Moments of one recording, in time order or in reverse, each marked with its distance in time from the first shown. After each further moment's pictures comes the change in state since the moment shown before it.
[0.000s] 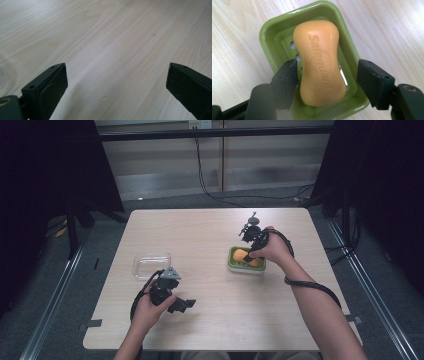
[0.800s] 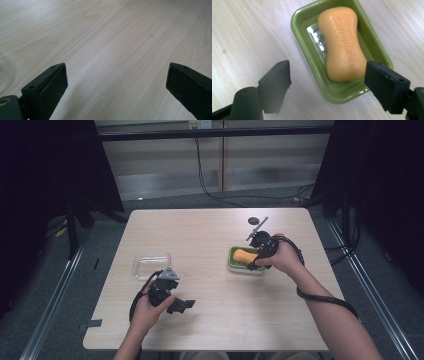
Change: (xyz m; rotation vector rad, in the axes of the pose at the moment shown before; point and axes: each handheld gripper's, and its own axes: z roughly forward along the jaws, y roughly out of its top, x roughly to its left) left arm 0.000 -0.003 -0.003 -0.004 -0.004 -0.017; right arm 0.020 -0.030 -0.023 -0.071 0.051 0.063
